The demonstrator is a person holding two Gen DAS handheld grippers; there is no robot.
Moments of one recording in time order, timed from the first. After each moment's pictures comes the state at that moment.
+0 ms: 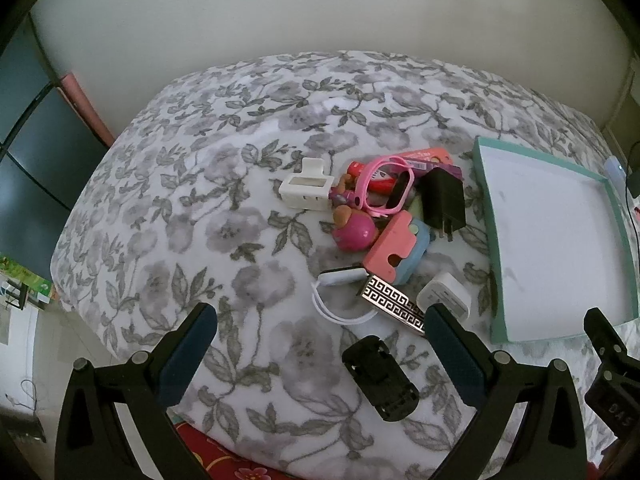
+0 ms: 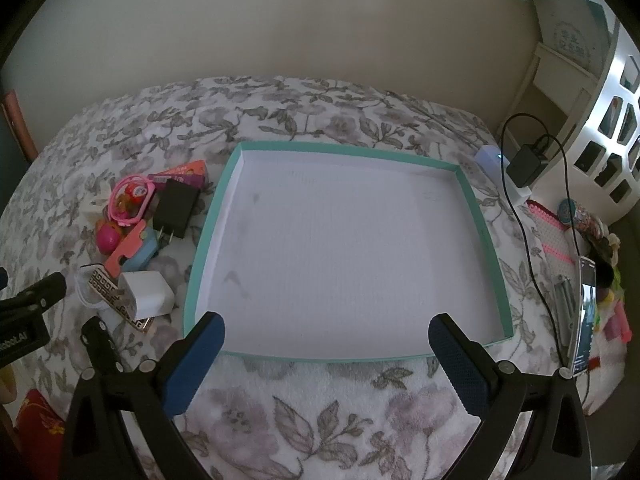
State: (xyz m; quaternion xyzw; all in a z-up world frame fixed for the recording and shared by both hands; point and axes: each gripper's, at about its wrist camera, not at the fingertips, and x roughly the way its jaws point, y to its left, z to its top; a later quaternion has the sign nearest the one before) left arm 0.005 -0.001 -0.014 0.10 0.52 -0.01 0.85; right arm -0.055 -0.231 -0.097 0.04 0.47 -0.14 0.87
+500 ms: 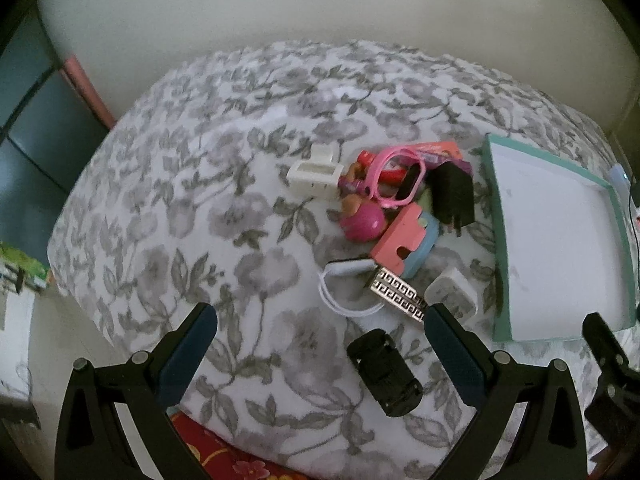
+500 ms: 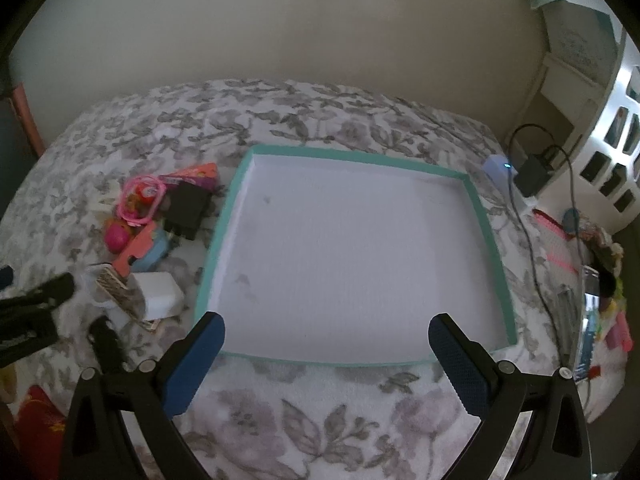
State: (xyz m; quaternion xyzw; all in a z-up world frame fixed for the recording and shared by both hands) left arm 0.010 0.010 -0.020 0.07 0.55 0.00 0.83; right arm -0.052 -0.223 -0.089 0.04 0.44 -0.12 0.89
